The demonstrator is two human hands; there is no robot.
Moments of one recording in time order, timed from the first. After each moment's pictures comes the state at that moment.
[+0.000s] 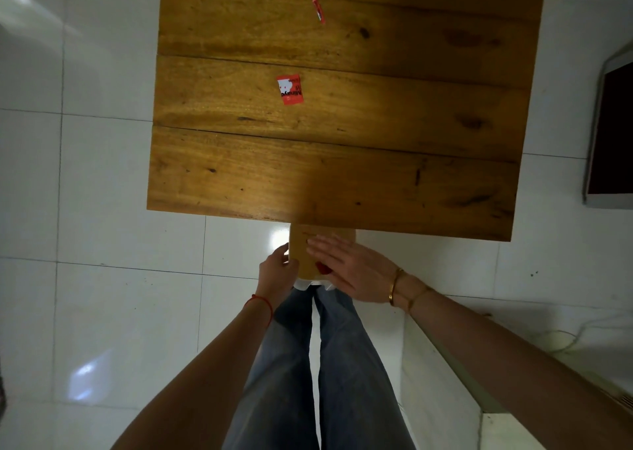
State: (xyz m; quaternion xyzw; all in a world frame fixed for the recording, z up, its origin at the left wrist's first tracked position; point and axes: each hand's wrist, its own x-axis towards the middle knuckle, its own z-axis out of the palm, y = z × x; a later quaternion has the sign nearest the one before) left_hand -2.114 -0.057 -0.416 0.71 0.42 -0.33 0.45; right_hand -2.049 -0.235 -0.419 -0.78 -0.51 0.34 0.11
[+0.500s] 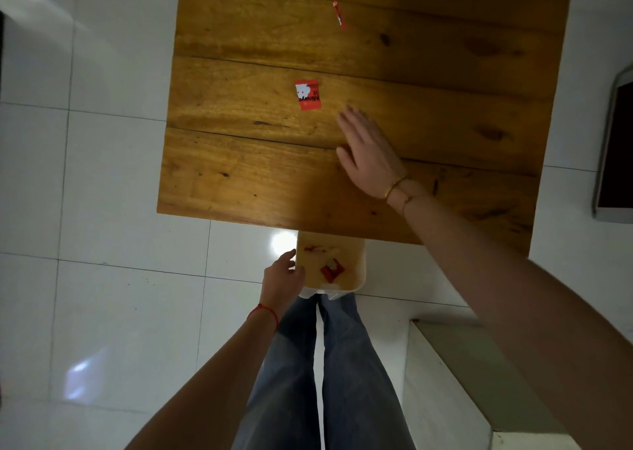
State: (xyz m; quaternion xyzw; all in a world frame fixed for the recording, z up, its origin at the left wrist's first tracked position) left_hand -2.117 -0.042 -0.422 0.71 0.42 -0.31 0.47; right_hand -1.887 -0.164 -0.421 -0.92 -0.30 0.21 0.15
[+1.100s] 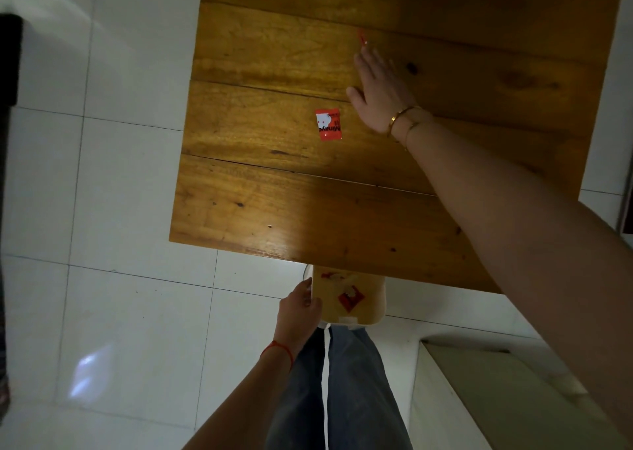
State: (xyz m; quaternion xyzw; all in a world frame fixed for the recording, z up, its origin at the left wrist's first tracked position) left_hand -2.104 -0.043 -0.427 0.70 0.42 -0.32 0.49; right_hand -1.744 -0.097 -0.429 -0.93 -0.27 0.24 0.10
